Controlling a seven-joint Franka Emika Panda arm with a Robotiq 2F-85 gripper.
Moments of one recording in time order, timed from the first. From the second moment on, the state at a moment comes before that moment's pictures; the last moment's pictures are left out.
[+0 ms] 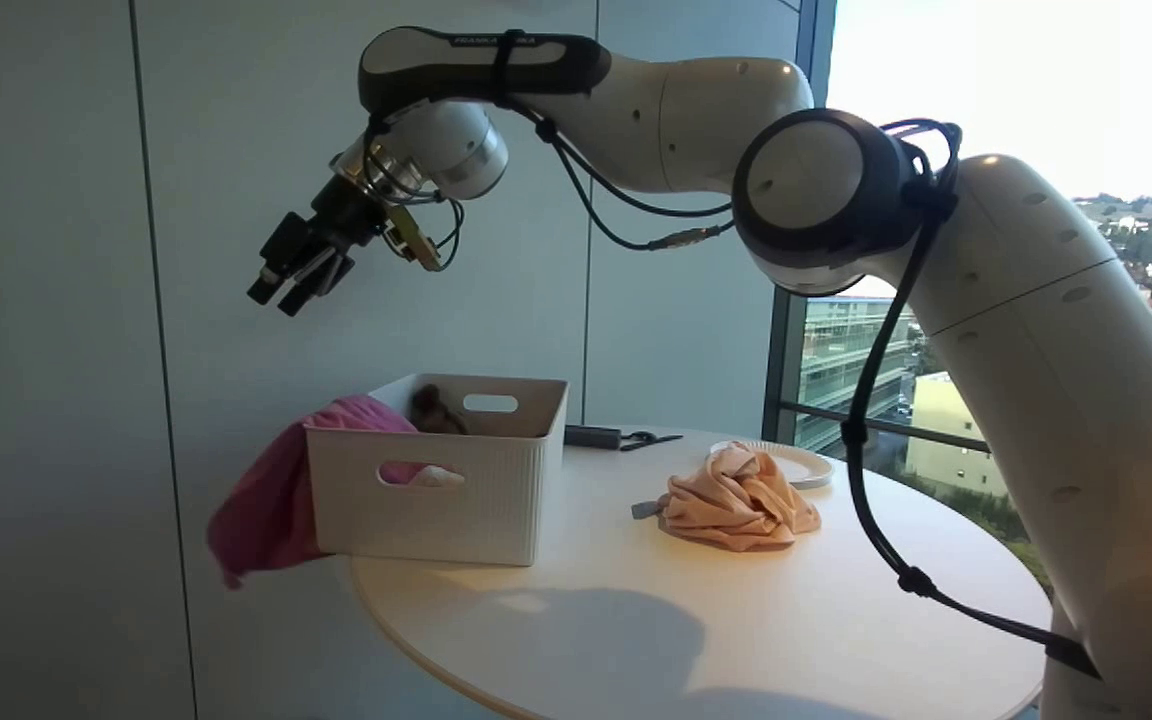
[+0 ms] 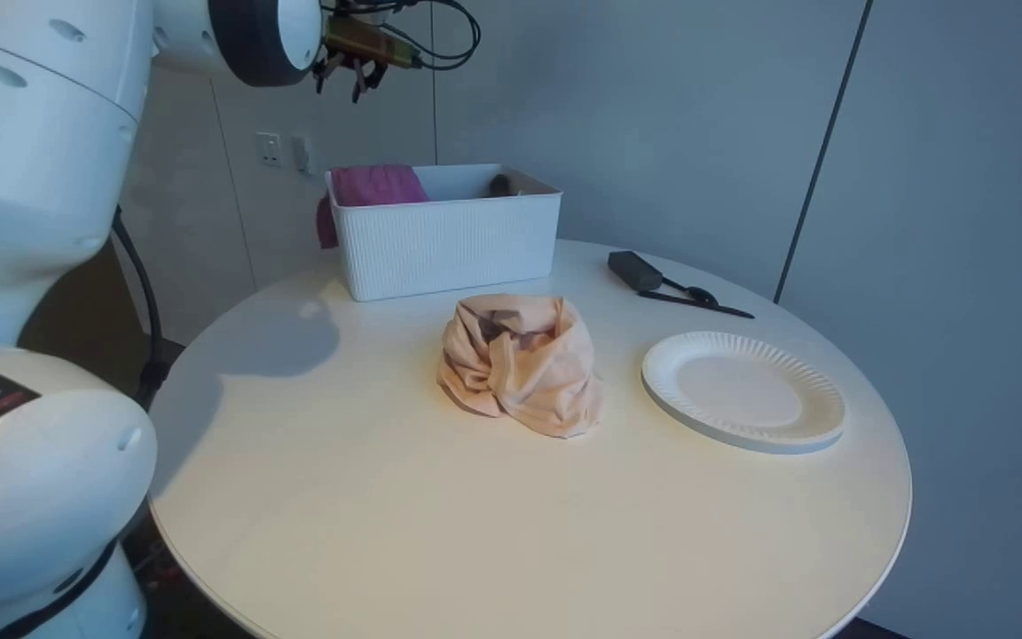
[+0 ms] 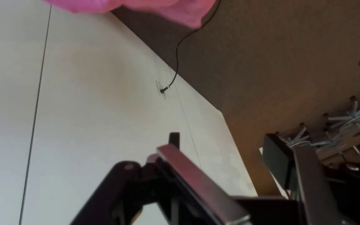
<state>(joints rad) 0.10 0.55 0.29 -1.00 0.36 1.95 -0.58</state>
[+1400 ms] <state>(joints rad) 0.05 0.02 -0.06 -1.65 -0.18 2.02 0.17</state>
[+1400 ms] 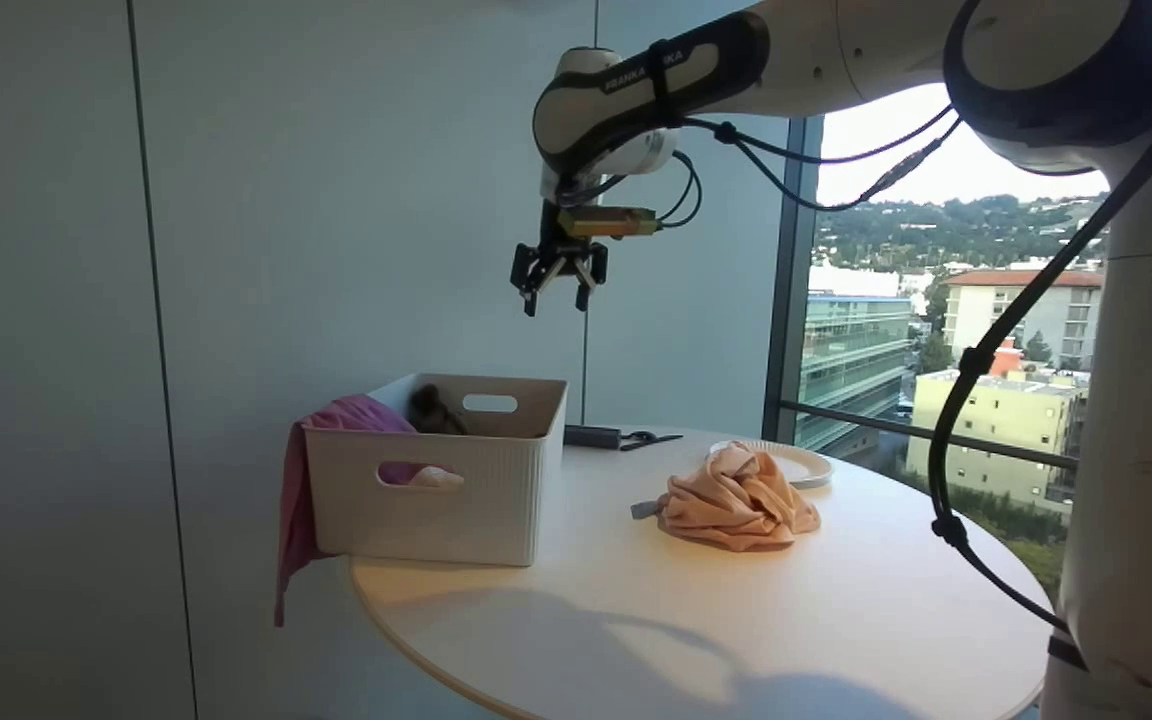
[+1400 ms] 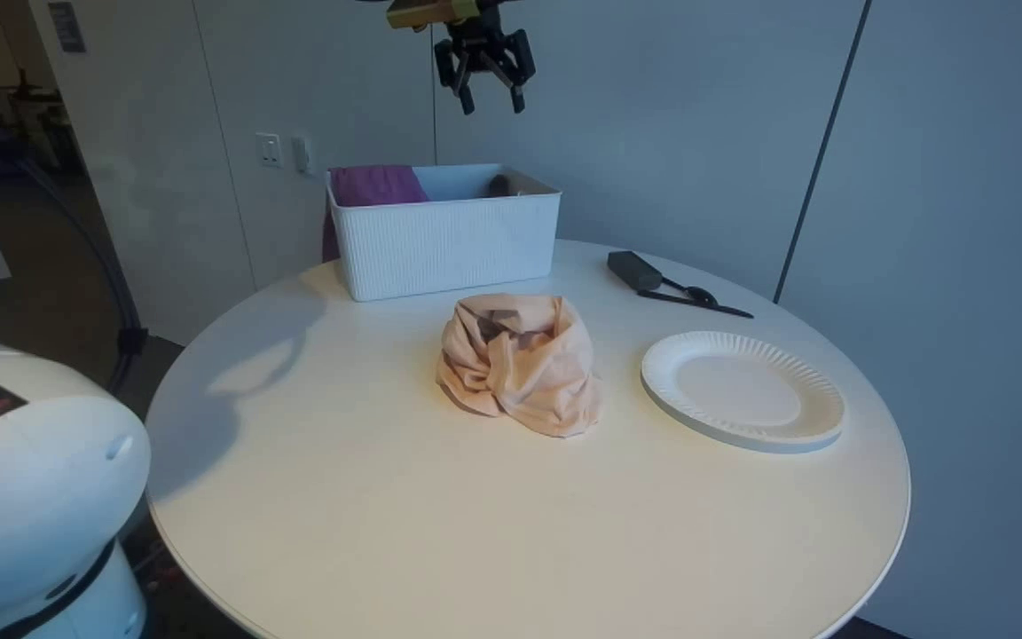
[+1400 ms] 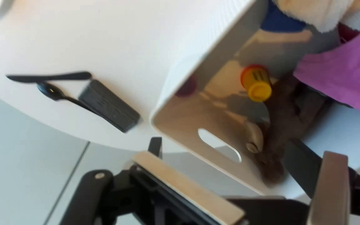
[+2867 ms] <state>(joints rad) -0.20 -0.65 0.03 -2.74 -0.24 1.94 0.90</state>
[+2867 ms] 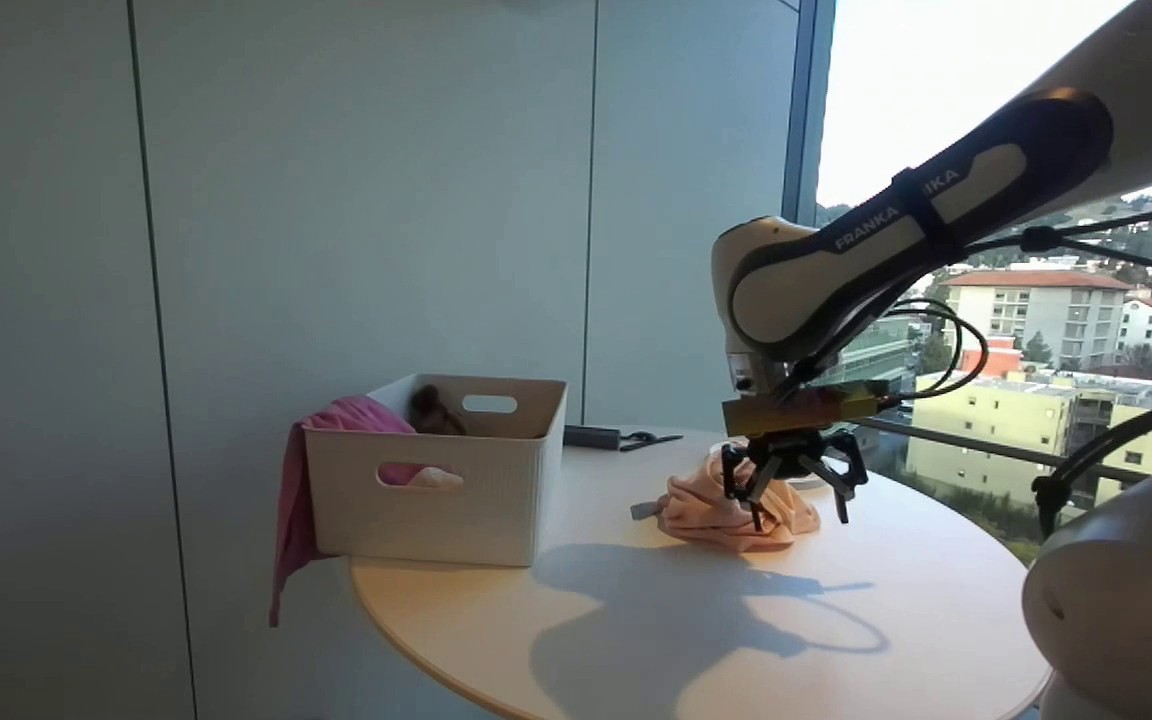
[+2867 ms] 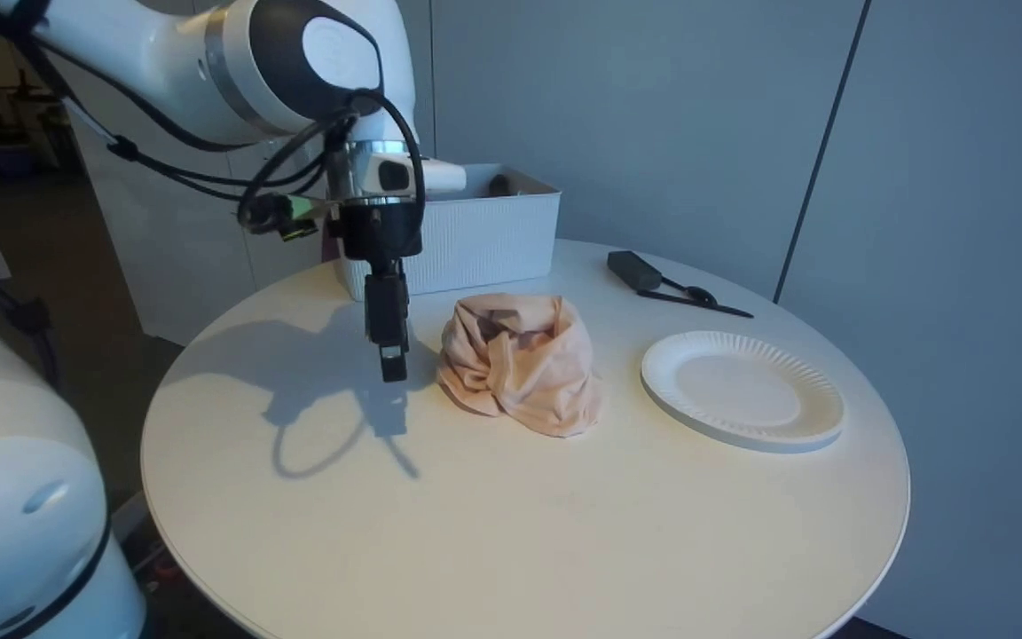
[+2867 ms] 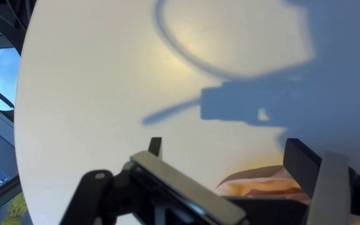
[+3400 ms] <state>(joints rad) -0.20 -0.74 0.06 -2.71 -0.25 2.24 0.90</state>
